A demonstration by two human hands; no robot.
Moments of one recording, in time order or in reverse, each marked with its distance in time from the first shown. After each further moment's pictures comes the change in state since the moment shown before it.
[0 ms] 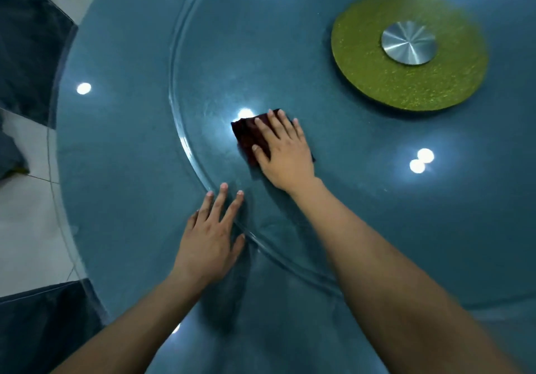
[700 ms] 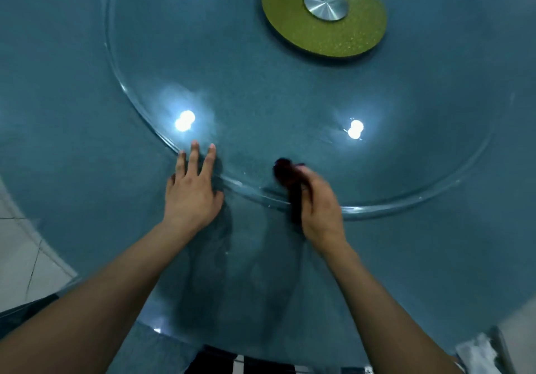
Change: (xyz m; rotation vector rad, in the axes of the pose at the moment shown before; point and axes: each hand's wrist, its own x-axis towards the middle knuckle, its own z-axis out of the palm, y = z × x) left_hand -0.008 -0.010 0.004 -0.070 0.006 0.082; right_hand -0.255 -0.033 -0.032 0.434 0.382 0.421
